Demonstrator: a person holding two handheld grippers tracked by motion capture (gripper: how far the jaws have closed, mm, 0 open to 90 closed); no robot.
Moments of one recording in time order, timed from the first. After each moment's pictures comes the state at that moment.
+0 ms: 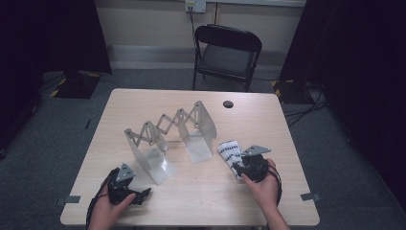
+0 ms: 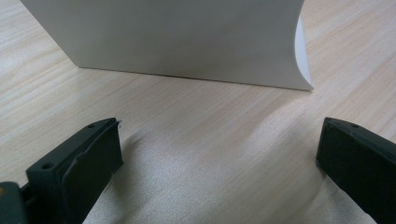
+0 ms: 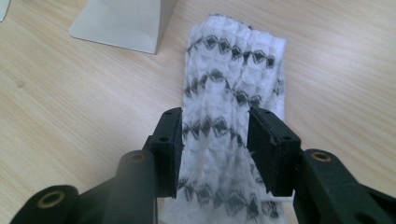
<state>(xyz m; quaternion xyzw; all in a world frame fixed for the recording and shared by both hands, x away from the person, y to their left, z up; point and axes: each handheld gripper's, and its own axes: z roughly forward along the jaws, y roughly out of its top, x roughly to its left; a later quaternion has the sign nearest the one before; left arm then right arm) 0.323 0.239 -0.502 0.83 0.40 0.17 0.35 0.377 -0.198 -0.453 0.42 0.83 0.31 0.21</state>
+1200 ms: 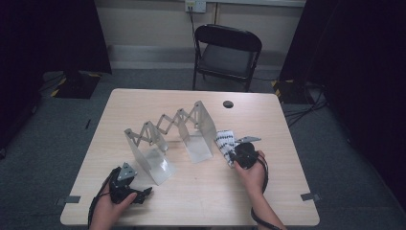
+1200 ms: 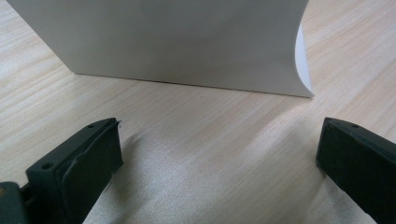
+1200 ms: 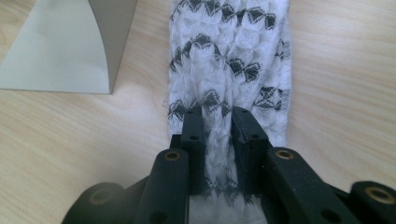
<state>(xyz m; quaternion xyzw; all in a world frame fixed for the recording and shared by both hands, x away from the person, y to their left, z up) 0.326 0.236 -0.502 0.83 0.40 0.16 0.35 0.428 -0.177 -0.477 0.49 0.80 0.30 0.19</state>
